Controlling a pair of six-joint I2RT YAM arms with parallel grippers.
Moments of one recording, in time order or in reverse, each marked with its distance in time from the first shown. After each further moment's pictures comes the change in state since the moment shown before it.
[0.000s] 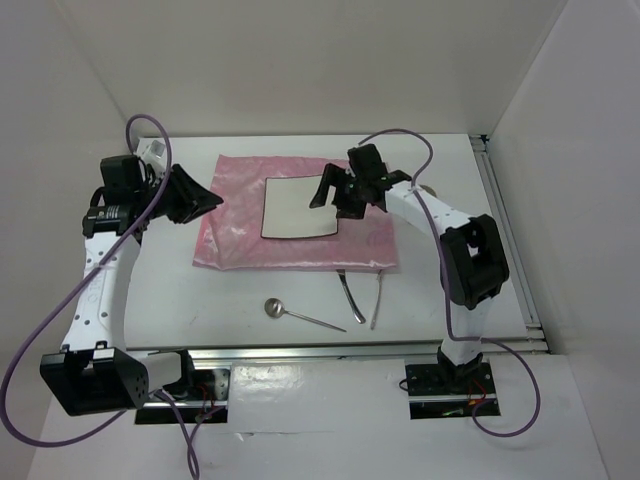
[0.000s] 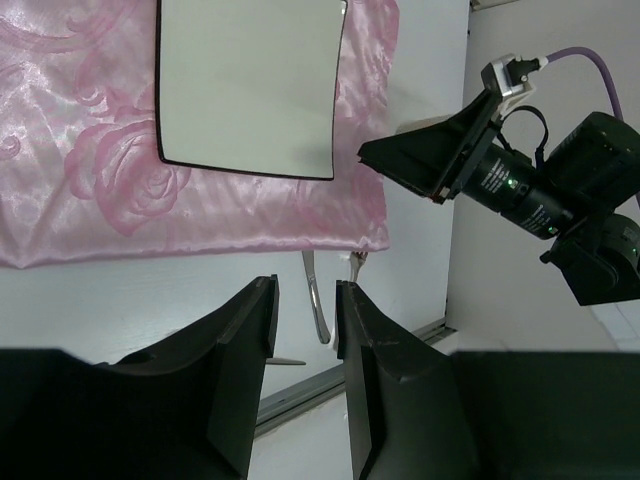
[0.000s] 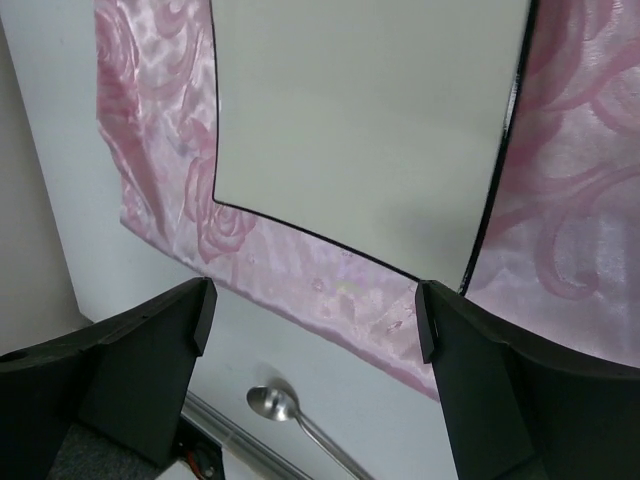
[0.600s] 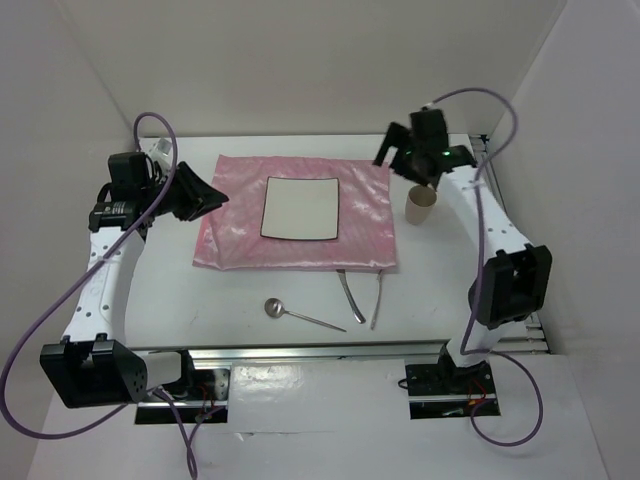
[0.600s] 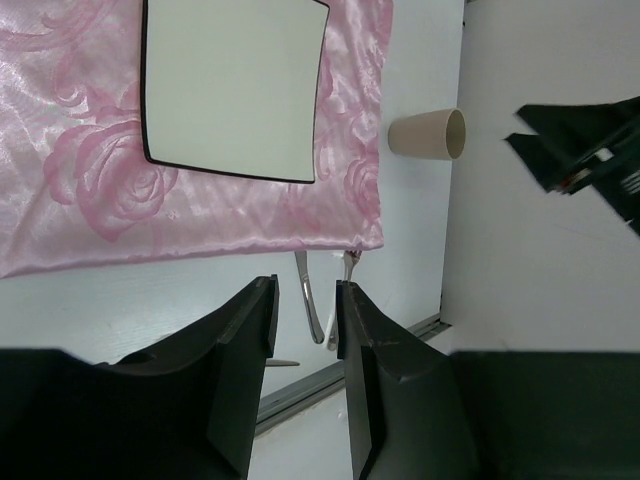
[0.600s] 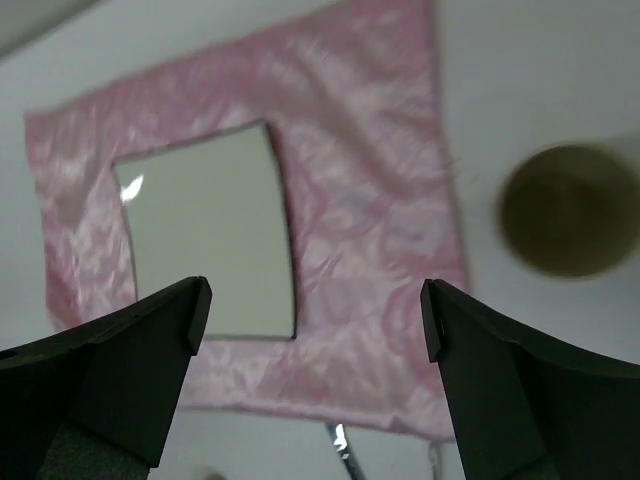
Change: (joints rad) left arm -0.033 0.032 0.008 0.026 -0.002 -0.023; right arm -0.137 -0.189 0.110 -0.228 0.291 -0.130
